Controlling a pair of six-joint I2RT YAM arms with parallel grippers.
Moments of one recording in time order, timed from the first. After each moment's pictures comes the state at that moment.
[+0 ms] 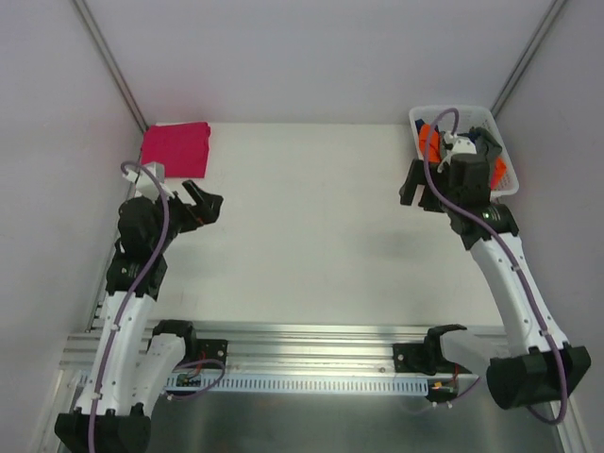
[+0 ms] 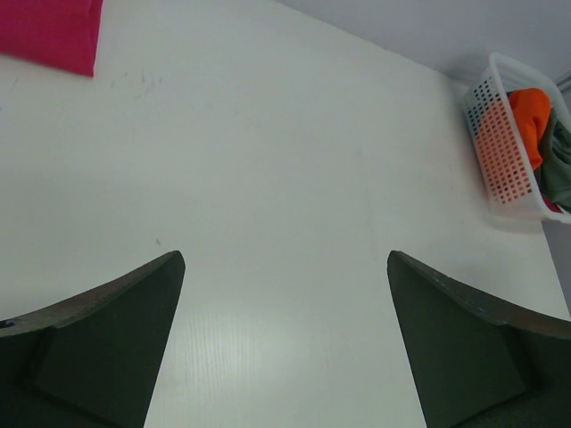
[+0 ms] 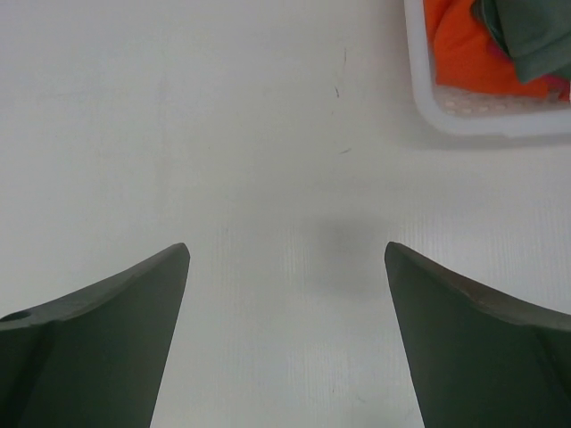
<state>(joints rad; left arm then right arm) -0.03 0.76 0.81 -0.31 0.20 -0.46 0.18 1.16 1.21 -0.62 0.04 0.24</state>
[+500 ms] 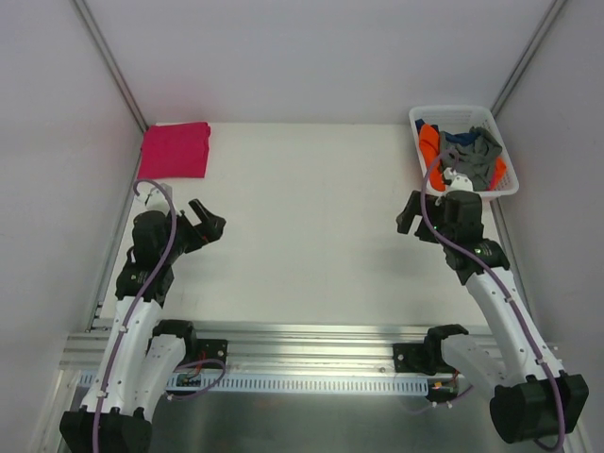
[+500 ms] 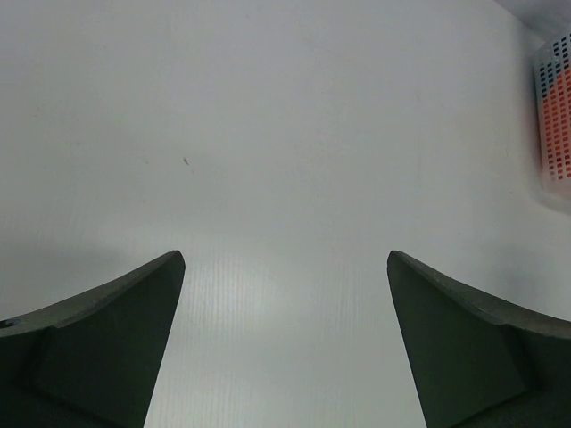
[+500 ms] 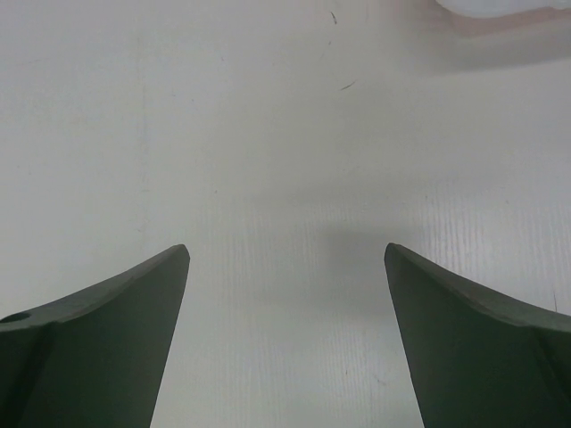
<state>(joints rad) -0.03 0.65 0.61 -0.40 0.15 -0.52 0.18 0.90 0.81 -0.50 0.03 0.33</state>
